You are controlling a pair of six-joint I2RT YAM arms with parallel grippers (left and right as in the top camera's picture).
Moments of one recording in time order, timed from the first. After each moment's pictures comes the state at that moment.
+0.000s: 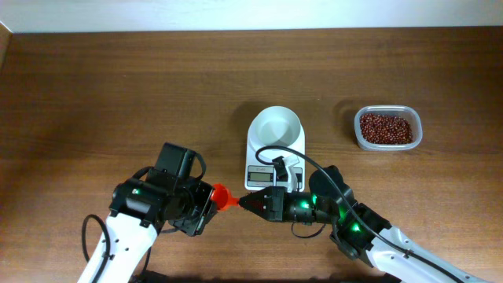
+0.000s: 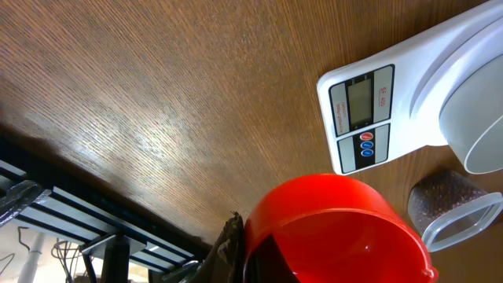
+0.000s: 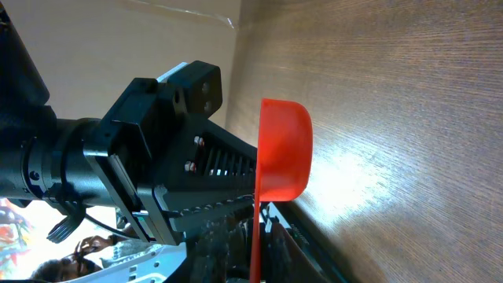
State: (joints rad) left arm -0.32 1.09 0.88 -1.10 0.34 -1.46; right arm 0.74 1.17 0.49 0.32 -0.65 1.15
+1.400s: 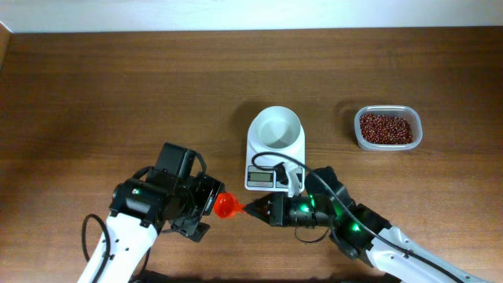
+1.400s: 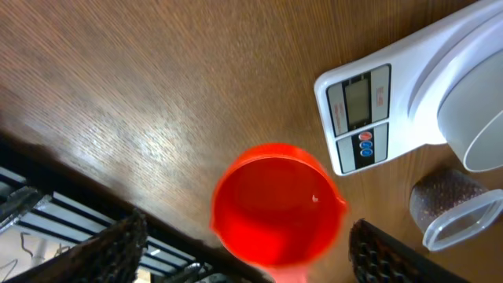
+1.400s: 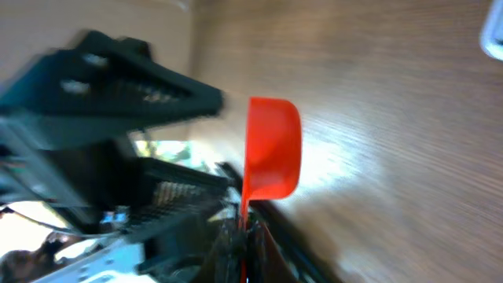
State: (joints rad) left arm -0.32 1.09 0.88 -1.09 0.33 -1.44; right arm 0.74 1.17 0.49 0.14 -0.61 1.05
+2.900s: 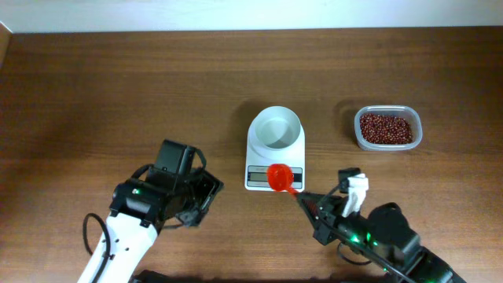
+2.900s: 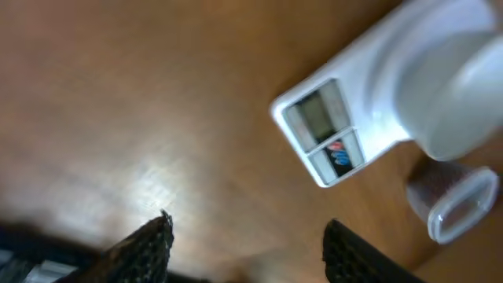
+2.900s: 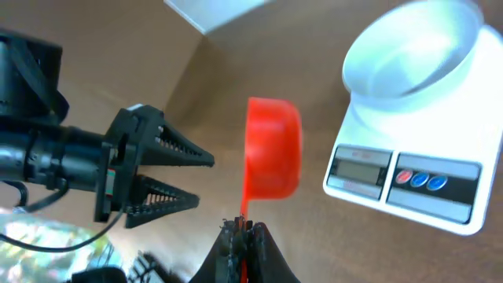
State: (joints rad) left arm -0.32 1.09 0.88 -0.98 0.26 -1.27; right arm 0.74 0.51 0.49 -0.33 -0.11 0.76
